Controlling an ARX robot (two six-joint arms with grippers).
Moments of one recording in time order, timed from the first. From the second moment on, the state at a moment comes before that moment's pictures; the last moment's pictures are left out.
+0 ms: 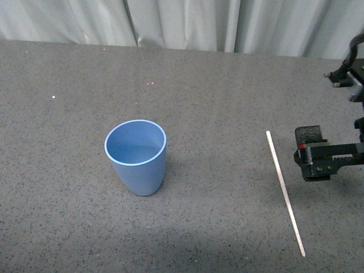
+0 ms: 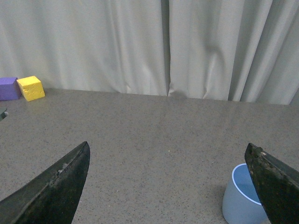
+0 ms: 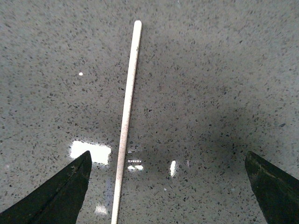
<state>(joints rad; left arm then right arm) 0.00 0.00 0.02 0.00 0.00 0.00 0.21 1.78 0.71 0.08 0.03 0.05</state>
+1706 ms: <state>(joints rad) 0.00 0.00 0.02 0.00 0.00 0.00 0.30 1.87 0.89 0.18 -0.07 0.16</state>
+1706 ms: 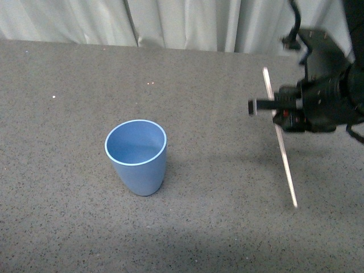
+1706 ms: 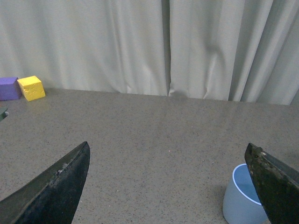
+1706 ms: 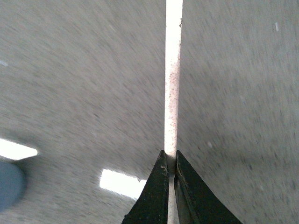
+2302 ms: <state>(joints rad) 0.00 0.00 0.02 0.00 0.00 0.00 0.56 1.89 0.88 0.85 -0.45 0.04</state>
